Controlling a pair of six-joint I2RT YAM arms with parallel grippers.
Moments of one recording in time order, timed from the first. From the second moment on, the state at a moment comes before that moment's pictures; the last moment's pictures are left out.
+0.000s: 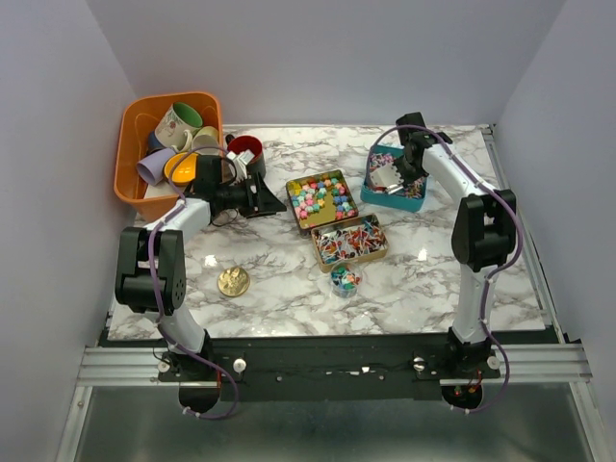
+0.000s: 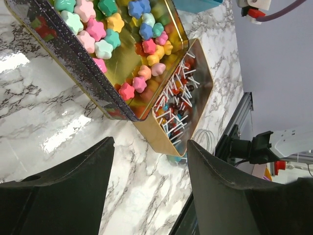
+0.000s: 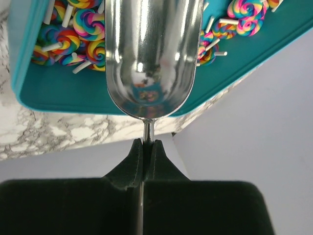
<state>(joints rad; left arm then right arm) -0.08 1.69 1.04 -0.06 0.94 -0.44 0.23 2.09 1.81 -0.86 0.23 -1.86</state>
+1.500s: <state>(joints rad) -0.29 1.95 1.21 -0.33 0.56 -0.21 0.27 2.33 2.11 -1.13 -0.07 -1.58</state>
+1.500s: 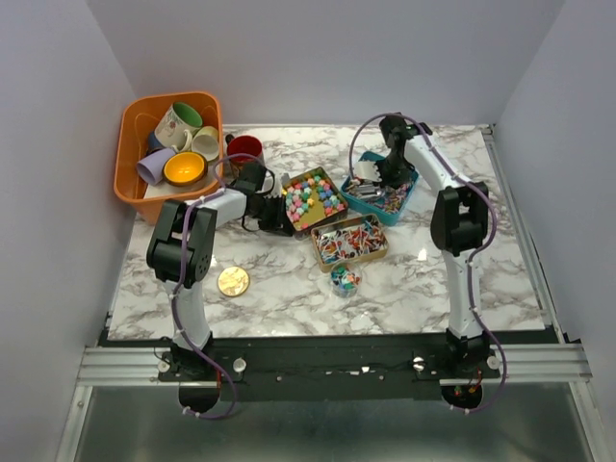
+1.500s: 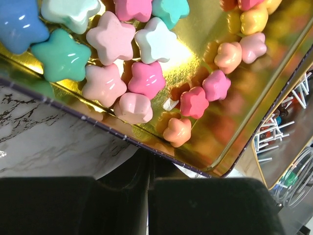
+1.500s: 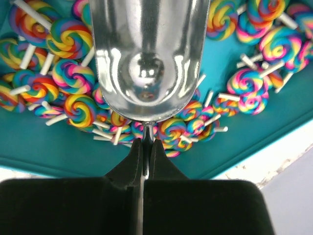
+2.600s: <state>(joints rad) -0.30 1.95 1.21 -0.35 0.61 -0.13 0.25 2.29 2.03 -1.05 -0.30 -1.12</state>
